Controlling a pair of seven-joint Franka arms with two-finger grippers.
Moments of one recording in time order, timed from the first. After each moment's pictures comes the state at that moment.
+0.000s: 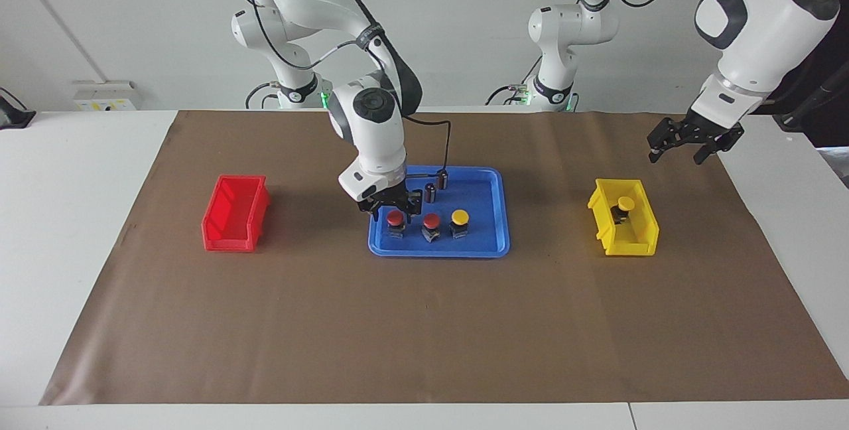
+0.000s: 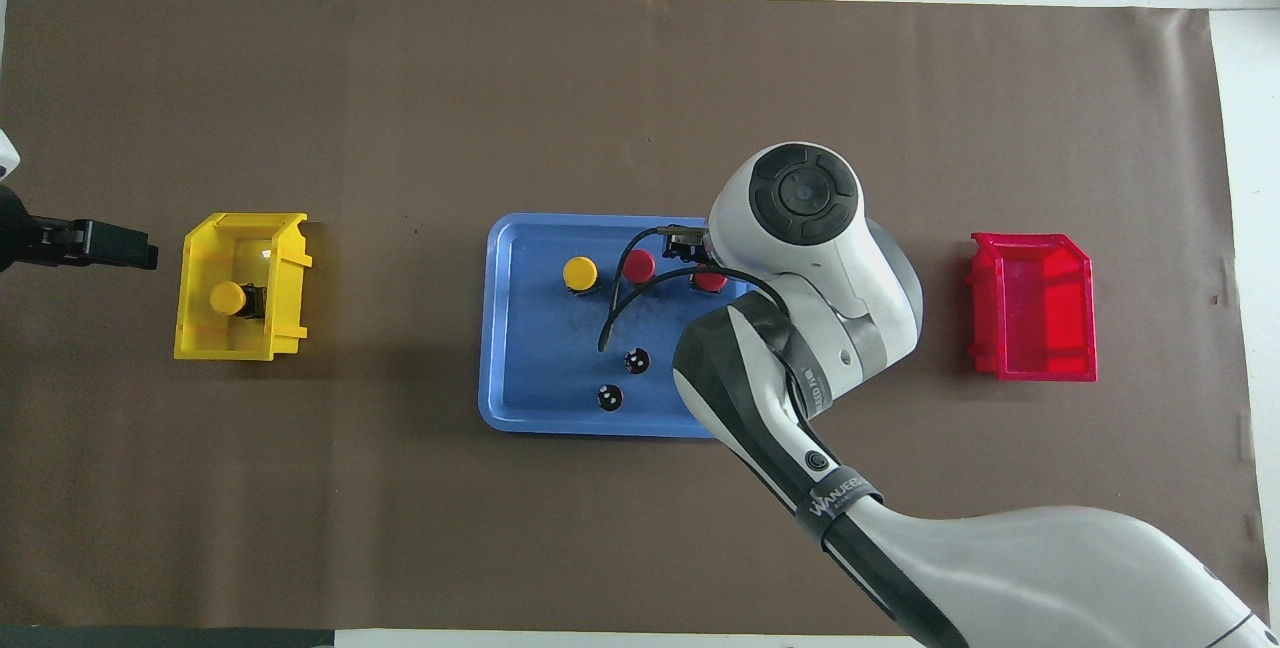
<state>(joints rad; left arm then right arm) -0.06 -0.08 0.07 -1.94 -0.02 1.86 0.15 0.39 0.30 0.07 -1.76 -0.05 2.11 0.64</state>
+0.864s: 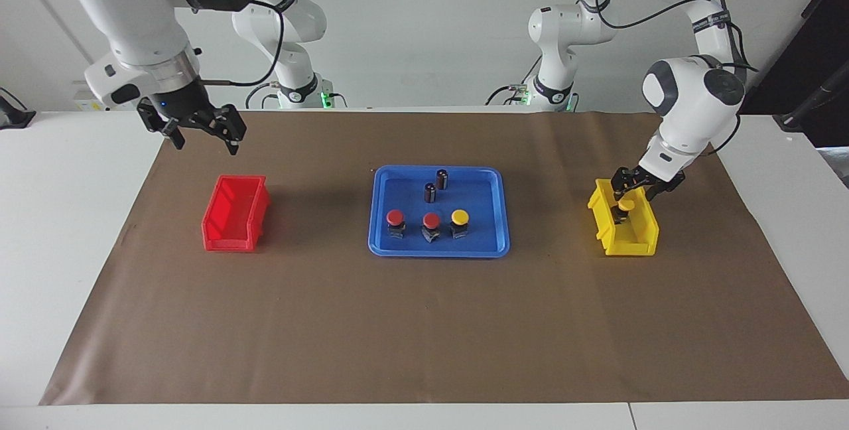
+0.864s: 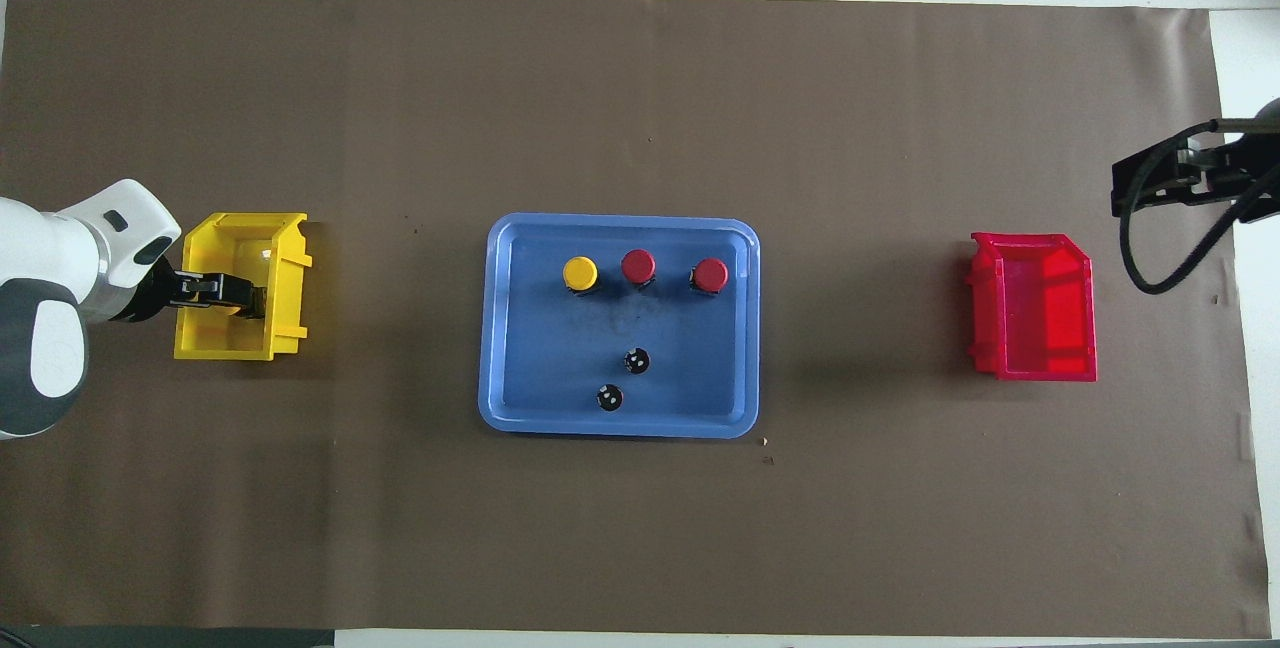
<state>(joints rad) -0.06 -0.01 0.07 -2.23 -0.02 2.22 0.12 -0.08 0.04 0.07 -1.48 -0.08 1.47 0.06</state>
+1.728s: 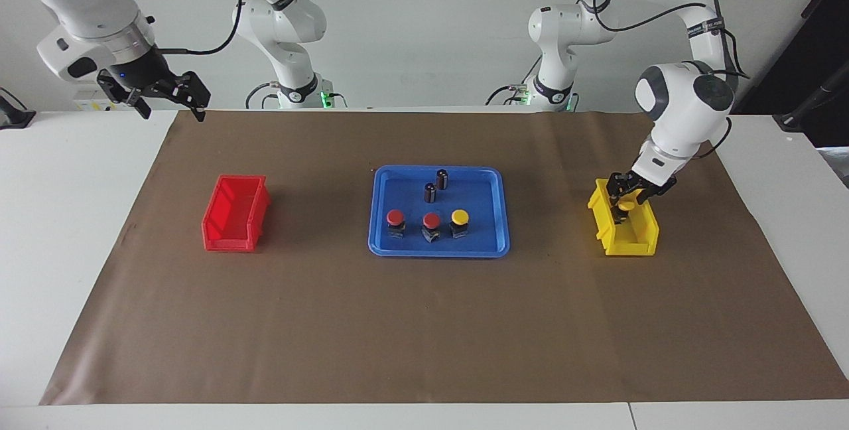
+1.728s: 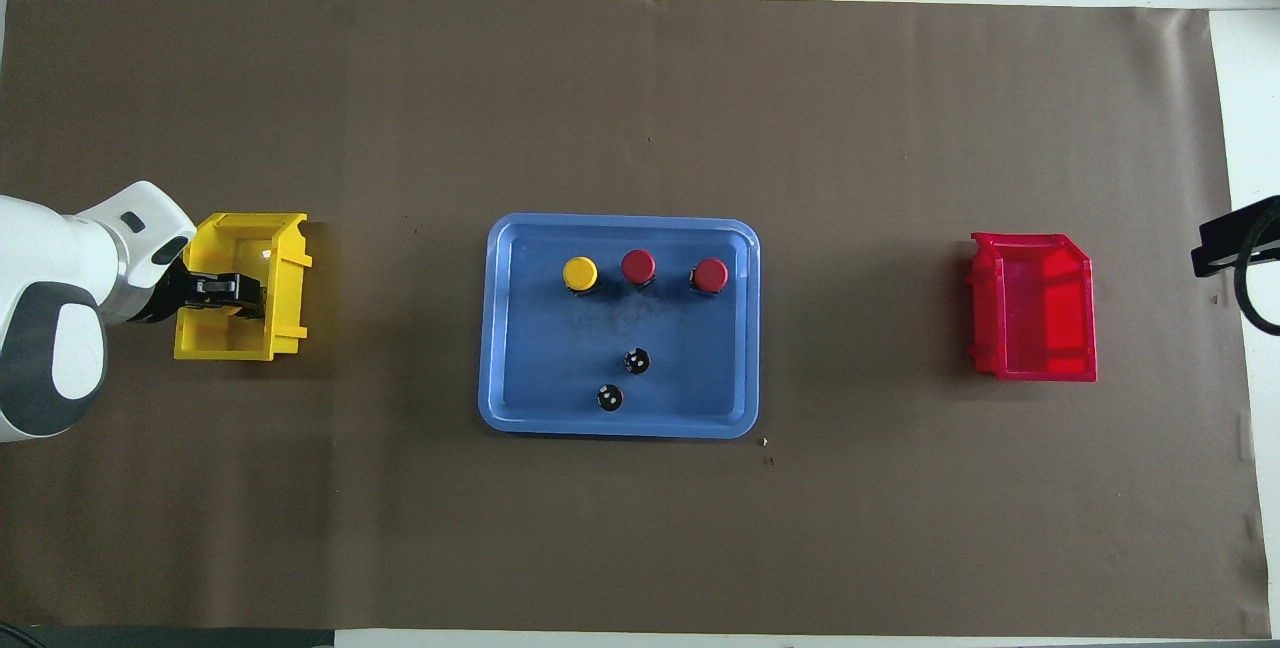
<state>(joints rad) -0.07 -0.01 0.06 -2.24 -0.02 2.23 0.07 -0.01 0.00 -0.05 -1.49 -0.08 1.36 -0.05</state>
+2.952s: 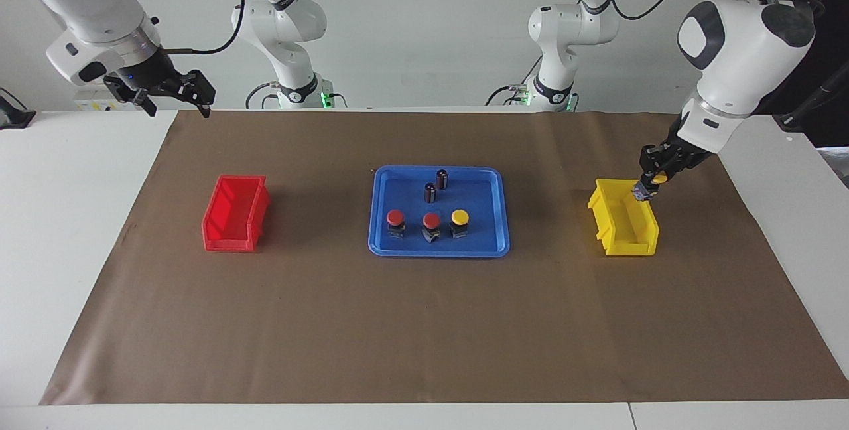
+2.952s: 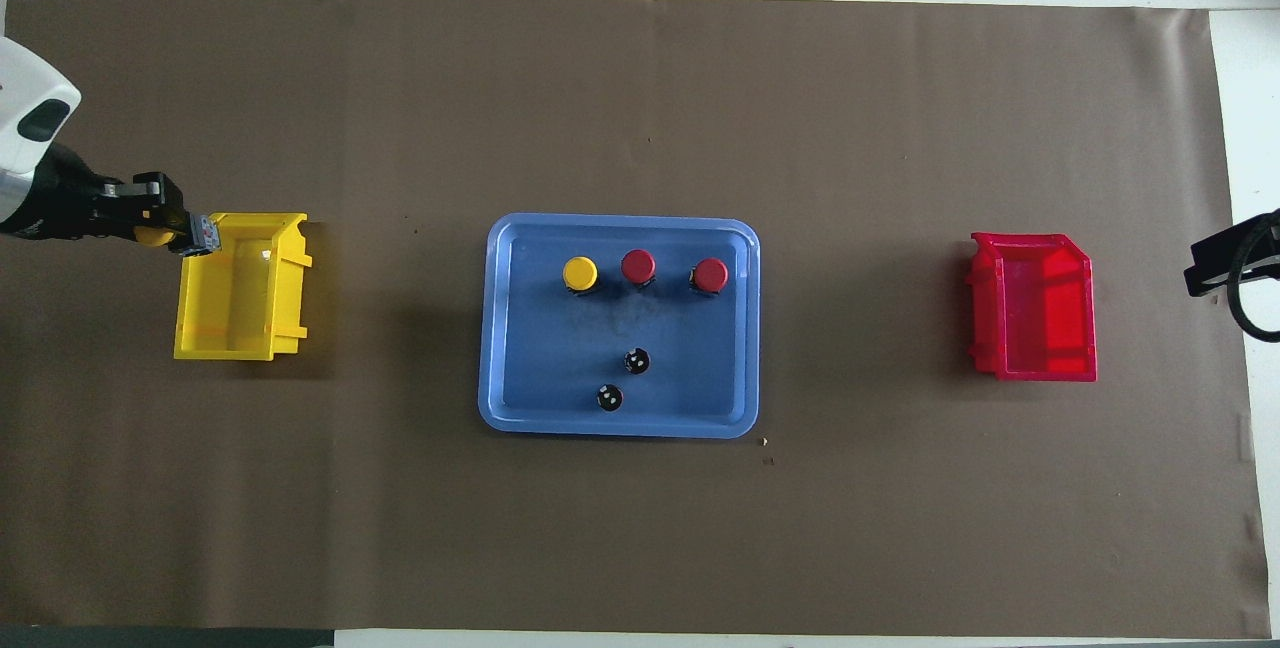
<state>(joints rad) -0.24 0.01 0.04 -1.81 -0.03 1.88 -0.30 0.03 0.01 -0.11 -1.50 -0.08 1.34 -0.08</state>
